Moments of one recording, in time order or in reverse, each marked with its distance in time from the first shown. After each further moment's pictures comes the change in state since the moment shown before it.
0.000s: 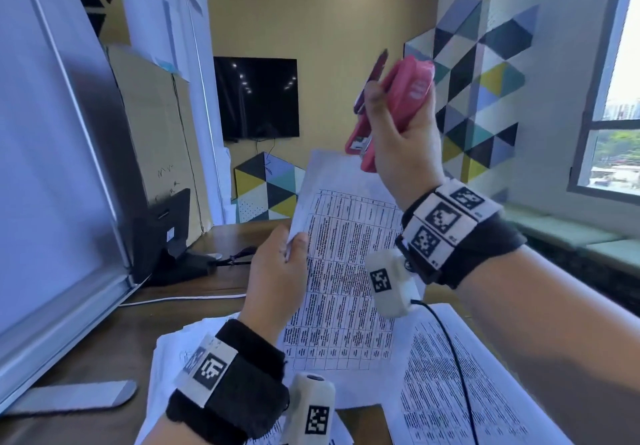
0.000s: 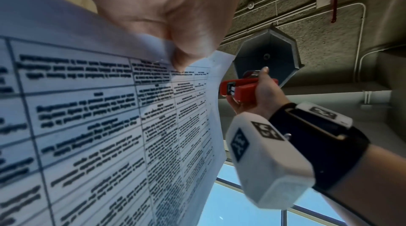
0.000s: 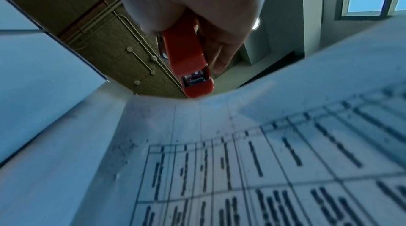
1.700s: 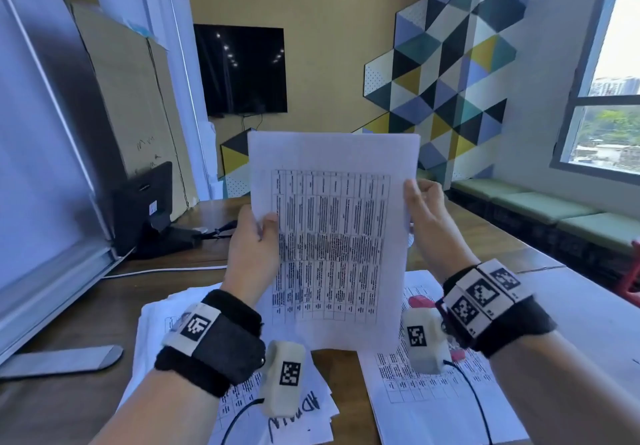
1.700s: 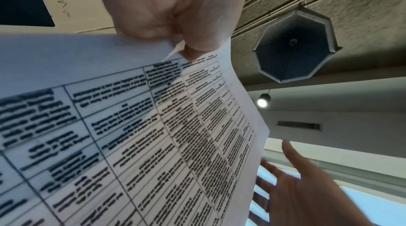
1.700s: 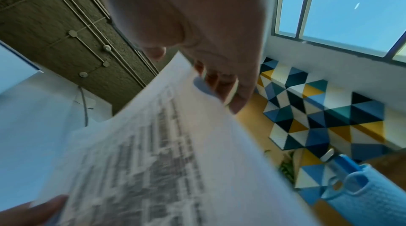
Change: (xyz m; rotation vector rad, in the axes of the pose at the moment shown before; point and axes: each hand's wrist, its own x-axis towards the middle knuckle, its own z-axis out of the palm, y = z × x) left_hand -0.007 -0.019 0.010 0.022 0.079 -0.153; right_hand -0.075 0.094 -0.086 -0.160 -0.226 0.507
